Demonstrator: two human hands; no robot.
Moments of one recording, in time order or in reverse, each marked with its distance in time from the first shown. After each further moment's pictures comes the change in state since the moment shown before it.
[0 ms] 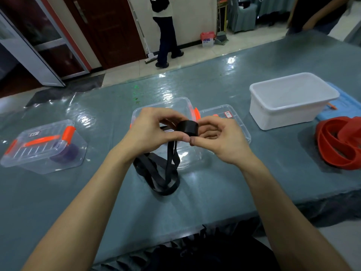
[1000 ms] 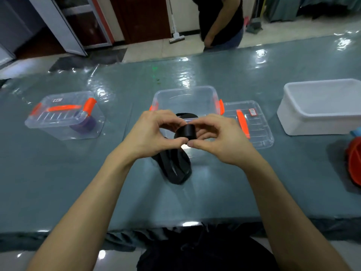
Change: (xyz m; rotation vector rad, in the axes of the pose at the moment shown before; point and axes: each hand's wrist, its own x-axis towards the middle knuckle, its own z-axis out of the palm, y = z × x) left_hand -0.062 -0.040 -0.013 -0.006 0.137 -0.097; right_hand 0.019 -0.003 0.046 -0.182 -0.266 -0.073
